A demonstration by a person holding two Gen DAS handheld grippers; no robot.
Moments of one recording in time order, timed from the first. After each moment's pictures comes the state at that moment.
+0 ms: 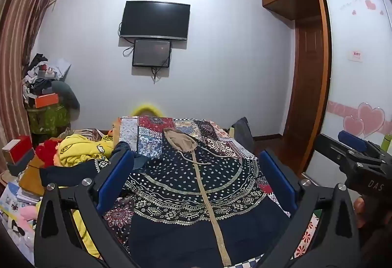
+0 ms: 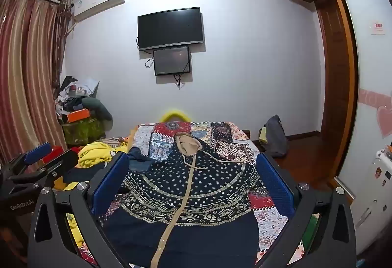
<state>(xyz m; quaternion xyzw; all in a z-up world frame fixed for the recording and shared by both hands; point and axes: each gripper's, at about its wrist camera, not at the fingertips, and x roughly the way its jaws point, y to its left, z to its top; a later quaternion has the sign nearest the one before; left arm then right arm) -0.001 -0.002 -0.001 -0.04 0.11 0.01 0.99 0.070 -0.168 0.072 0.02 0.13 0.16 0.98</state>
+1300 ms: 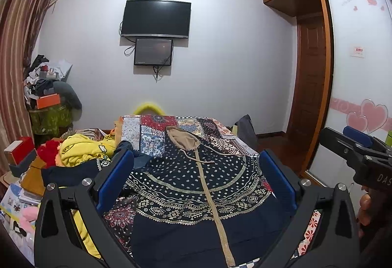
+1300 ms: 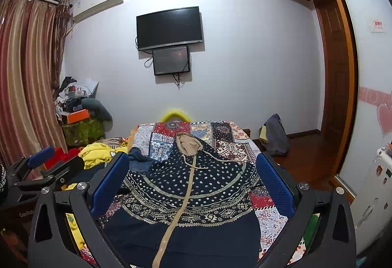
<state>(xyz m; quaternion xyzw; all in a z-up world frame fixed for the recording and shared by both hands) 0.008 -0.001 -0.006 -0.04 0.12 0.01 0.99 0.072 -0.168 0.072 0.02 0.13 0.16 0.98</state>
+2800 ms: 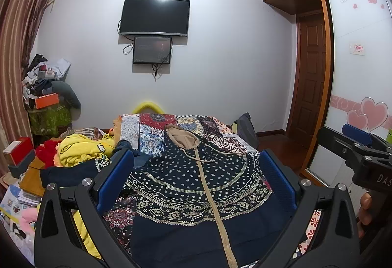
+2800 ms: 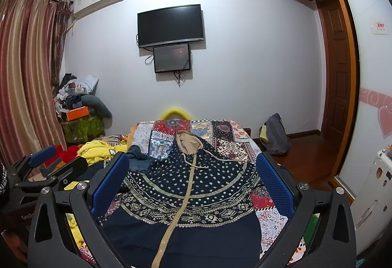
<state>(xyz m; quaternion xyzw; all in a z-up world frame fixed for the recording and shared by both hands) 0.019 0.000 -0.010 -0.03 0.13 0.00 0.99 0.079 -0.161 0.070 0.01 0.14 0.16 0.98</state>
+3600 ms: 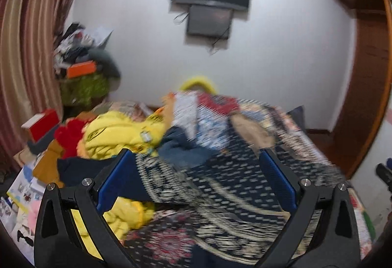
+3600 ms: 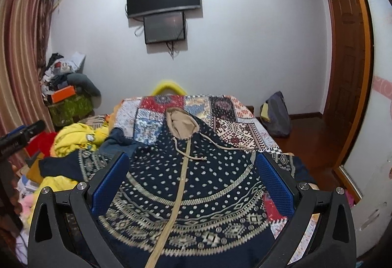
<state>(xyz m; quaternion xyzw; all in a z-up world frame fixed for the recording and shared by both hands) 0.182 0.173 -0.064 -0.08 0.21 0.16 0.96 0.219 -0.120 0.014 -0.01 0.23 0.14 0.96</state>
